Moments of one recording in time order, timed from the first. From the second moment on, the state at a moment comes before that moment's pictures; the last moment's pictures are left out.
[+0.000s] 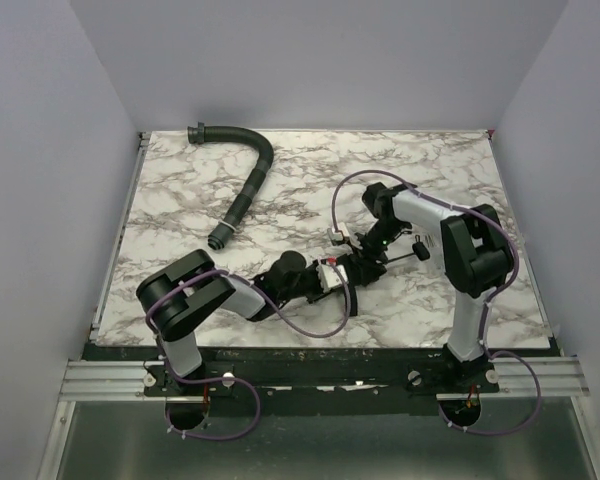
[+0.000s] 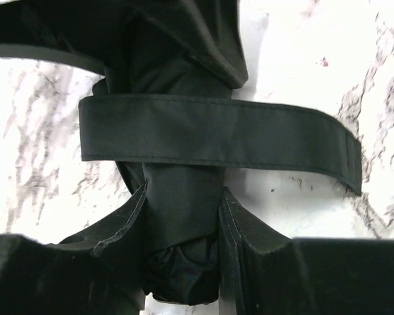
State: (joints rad) left arm -0.92 1.74 0.50 0.86 0.24 0.40; right arm 0.42 2.01 1.35 -1.09 -0.68 -1.33
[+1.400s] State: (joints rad) left arm -0.58 1.96 0.80 0.57 0.88 -0.48; right arm 0.44 1.67 0.90 -0.43 -0.62 -1.48
